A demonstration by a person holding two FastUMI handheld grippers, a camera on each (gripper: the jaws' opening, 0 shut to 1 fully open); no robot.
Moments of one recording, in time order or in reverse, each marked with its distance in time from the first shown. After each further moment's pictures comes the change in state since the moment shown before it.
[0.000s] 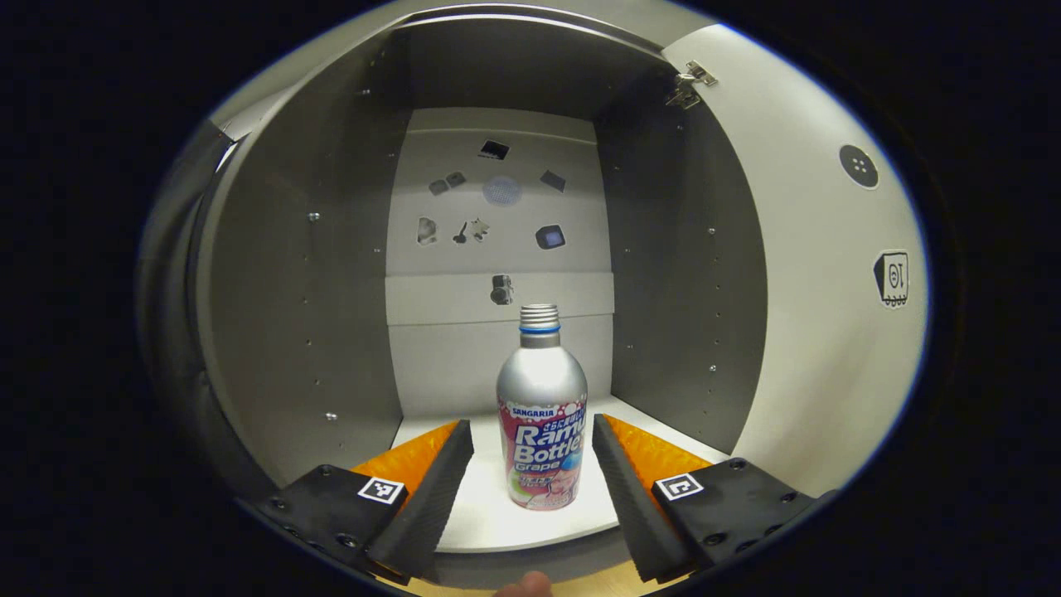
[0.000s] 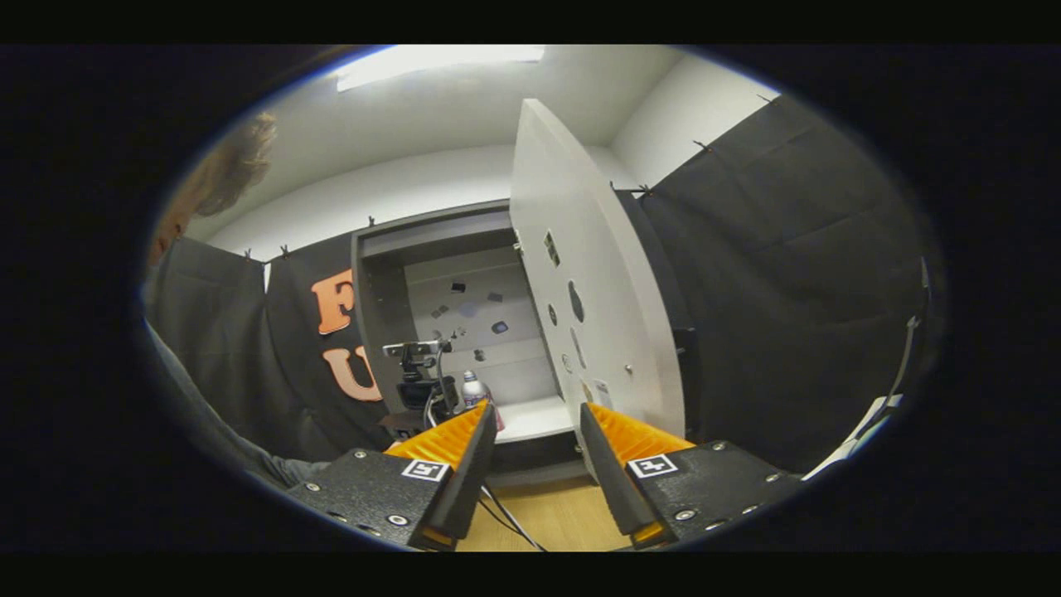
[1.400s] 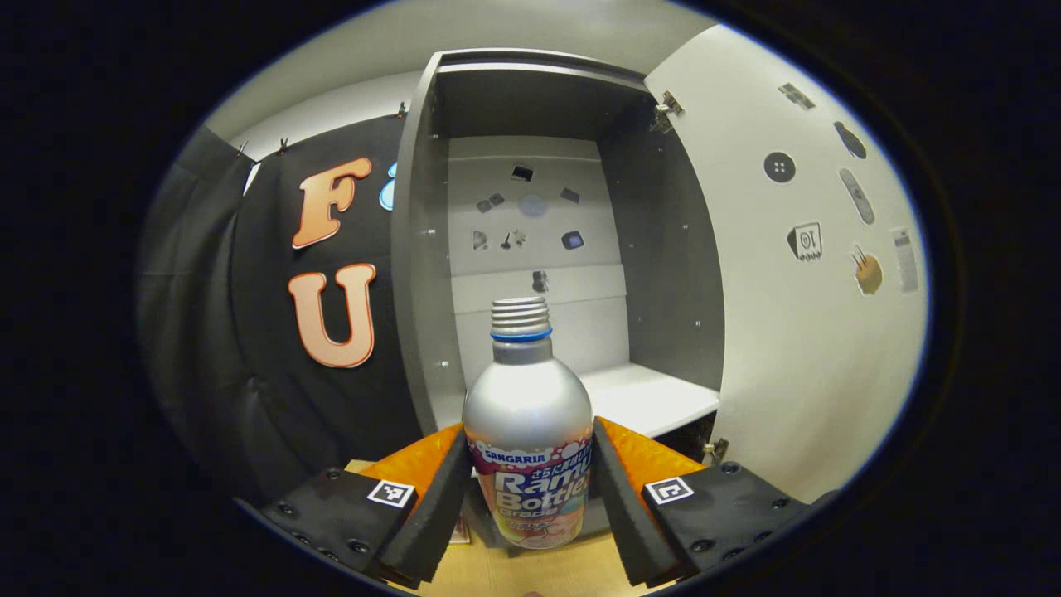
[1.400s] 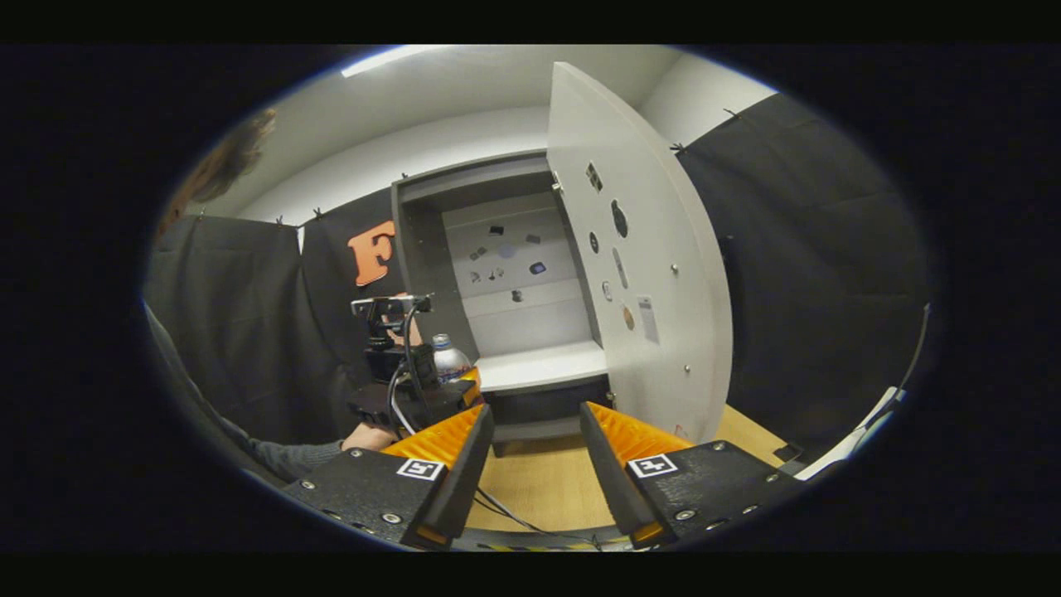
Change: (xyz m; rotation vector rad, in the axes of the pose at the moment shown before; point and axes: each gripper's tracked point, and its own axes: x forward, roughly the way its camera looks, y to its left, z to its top) left arm -0.164 0.049 -0.051 0.071 0.040 0.097; right arm -0.049 0.033 -0.092 0.031 0.224 0.143
